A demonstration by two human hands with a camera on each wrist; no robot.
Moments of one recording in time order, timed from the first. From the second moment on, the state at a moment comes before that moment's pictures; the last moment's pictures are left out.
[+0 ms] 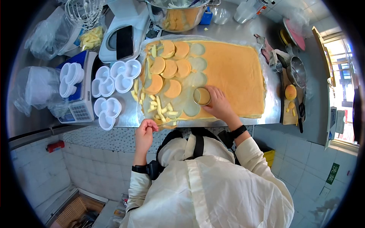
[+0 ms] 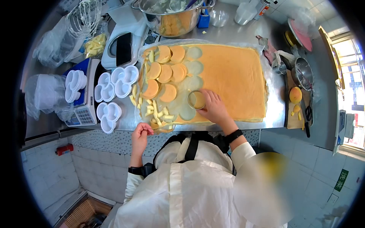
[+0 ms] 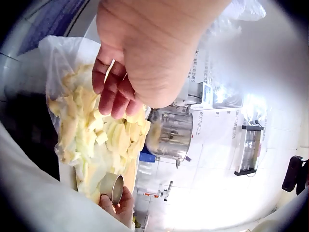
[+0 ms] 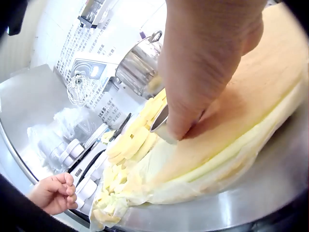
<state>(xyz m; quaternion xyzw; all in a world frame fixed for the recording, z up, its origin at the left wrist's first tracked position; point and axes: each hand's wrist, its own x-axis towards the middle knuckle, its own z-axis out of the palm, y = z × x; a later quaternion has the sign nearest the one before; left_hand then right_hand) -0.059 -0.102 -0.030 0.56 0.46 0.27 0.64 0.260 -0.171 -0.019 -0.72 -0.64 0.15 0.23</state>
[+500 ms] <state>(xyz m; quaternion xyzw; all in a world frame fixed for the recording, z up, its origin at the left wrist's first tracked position) -0.069 -0.093 -0.038 0.56 0.48 0.27 0.62 0.238 -0.146 0.004 -0.71 -0.68 0.06 0.17</state>
